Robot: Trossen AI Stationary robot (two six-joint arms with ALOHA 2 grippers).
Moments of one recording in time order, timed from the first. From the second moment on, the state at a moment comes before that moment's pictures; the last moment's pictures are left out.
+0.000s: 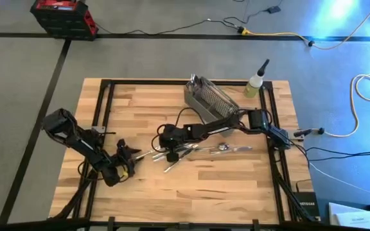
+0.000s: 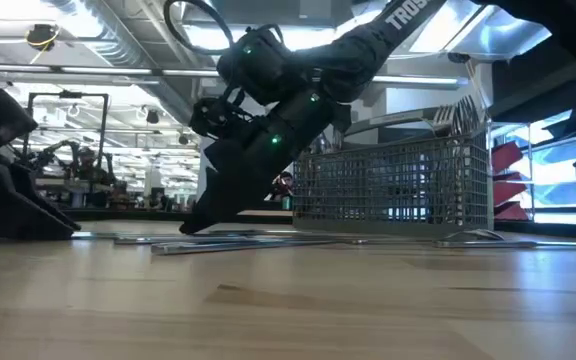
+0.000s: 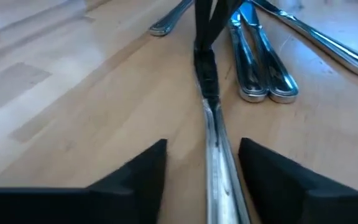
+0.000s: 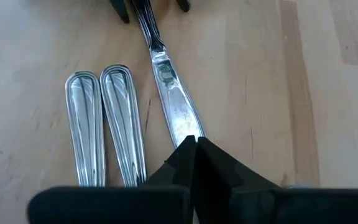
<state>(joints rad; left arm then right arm) -0.93 1.66 0.21 0.23 -1.04 -1.15 0.02 2.28 1.51 -0.02 -0.07 -0.11</state>
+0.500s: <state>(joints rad) -0.94 1.66 0.21 0.24 -1.03 -1.17 0.02 2.27 1.51 -0.03 -0.11 -0.09</state>
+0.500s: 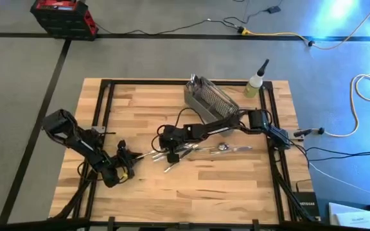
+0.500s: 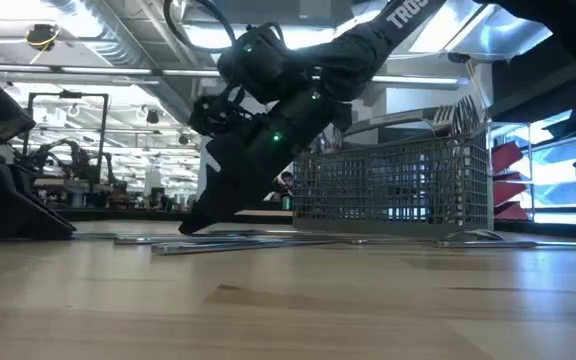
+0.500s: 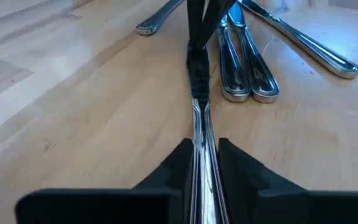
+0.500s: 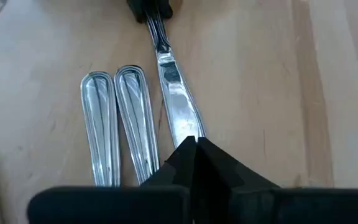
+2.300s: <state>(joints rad) -0.93 1.62 0.21 0.32 -1.04 -1.32 0.18 2.51 1.93 -0.13 0.23 -0.61</state>
